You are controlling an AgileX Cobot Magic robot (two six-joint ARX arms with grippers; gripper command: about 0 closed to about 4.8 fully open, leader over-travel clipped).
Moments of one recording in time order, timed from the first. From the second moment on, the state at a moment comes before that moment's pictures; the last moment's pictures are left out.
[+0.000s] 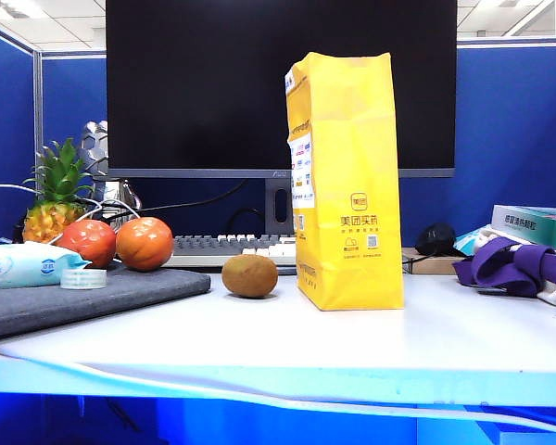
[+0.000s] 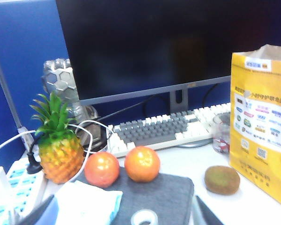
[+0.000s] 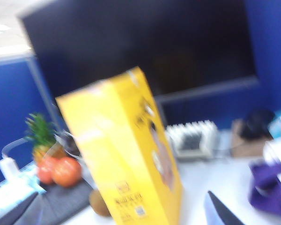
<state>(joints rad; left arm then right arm) -0.14 0.25 0.39 -0.04 0.11 0.14 0.25 0.19 0.09 0.34 -0.07 0.33</state>
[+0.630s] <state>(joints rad) -0.14 0.25 0.39 -0.30 0.11 0.09 0.25 0.19 0.08 0.30 -0.07 0.41</state>
